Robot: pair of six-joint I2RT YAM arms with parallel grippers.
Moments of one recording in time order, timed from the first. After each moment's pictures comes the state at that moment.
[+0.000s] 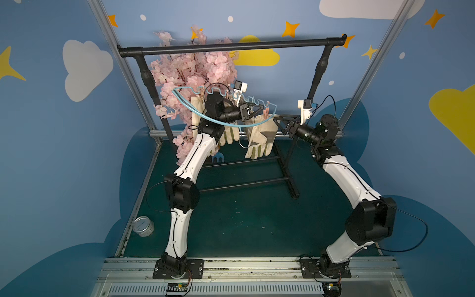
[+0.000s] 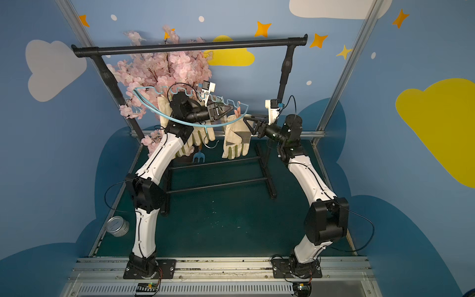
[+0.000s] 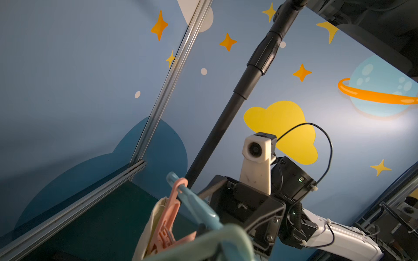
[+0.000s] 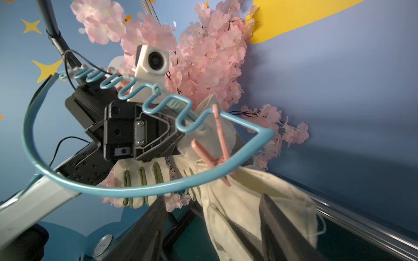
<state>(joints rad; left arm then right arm) -0.34 2.20 2.38 0.04 0.97 -0.71 0.27 1.61 1.47 0.27 -0.71 0.41</state>
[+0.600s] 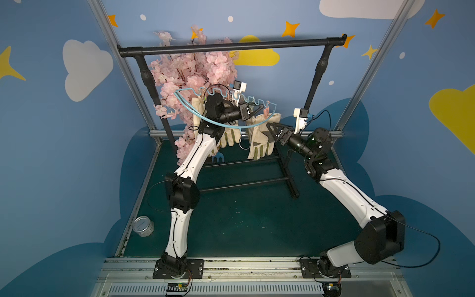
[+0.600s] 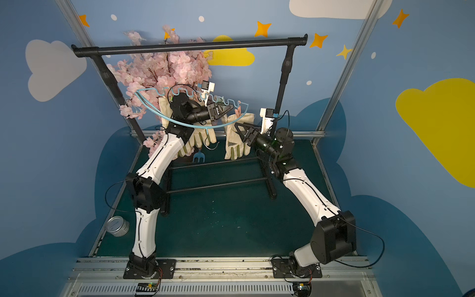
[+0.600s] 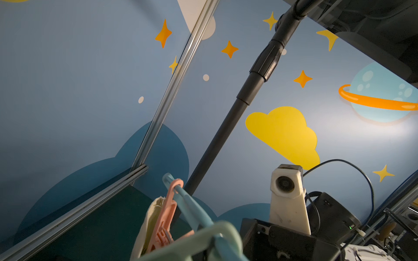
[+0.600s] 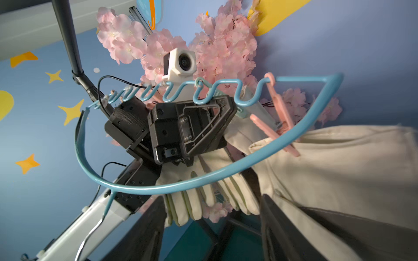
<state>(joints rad) -0.34 2.20 2.35 0.10 0.95 -0.74 0.43 1.51 1.31 0.40 -0.50 0.74</state>
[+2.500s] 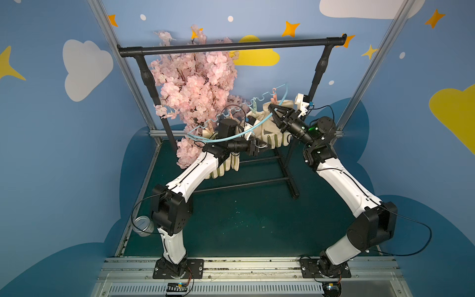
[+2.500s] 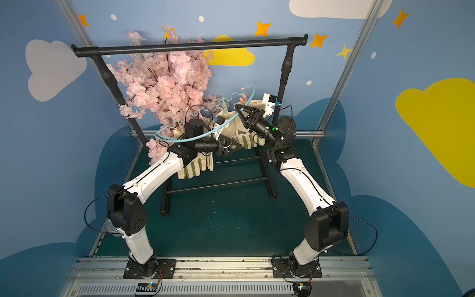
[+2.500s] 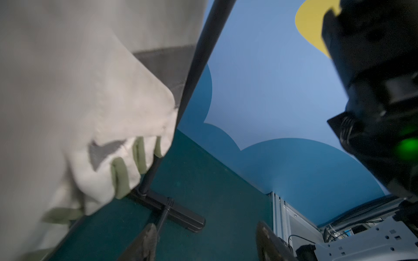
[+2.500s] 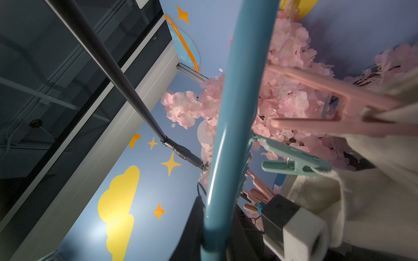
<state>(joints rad) -0.50 1.81 1.68 -0.20 0.76 -0.26 0.40 1.59 1.52 0.48 -0.57 1.36</state>
